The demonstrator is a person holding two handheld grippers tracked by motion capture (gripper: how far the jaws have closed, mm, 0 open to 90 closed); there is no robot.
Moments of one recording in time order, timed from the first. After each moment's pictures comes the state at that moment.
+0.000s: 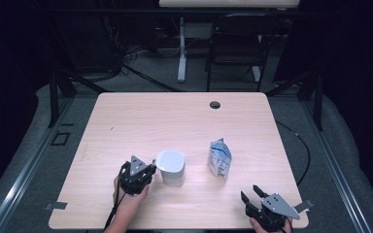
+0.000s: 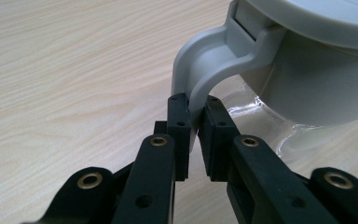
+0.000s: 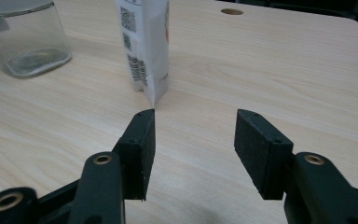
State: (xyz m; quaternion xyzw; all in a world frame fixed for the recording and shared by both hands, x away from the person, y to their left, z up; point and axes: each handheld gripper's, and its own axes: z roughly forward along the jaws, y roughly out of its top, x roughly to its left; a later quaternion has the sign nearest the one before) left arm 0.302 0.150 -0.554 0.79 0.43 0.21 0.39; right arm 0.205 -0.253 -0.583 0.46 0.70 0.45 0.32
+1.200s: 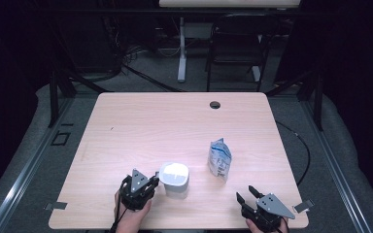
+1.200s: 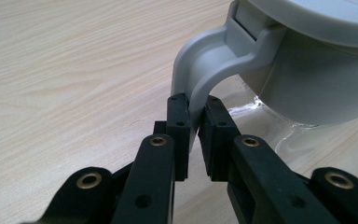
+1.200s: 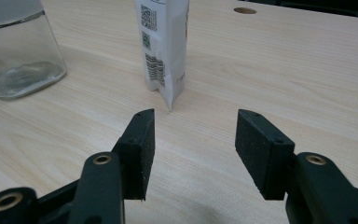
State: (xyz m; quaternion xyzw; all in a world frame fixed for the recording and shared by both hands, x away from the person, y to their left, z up) left arm 0.263 0.141 -0.556 0.79 0.42 0.21 0.40; right arm 0.204 -0.244 -0.582 0.45 0.70 0.45 0.31
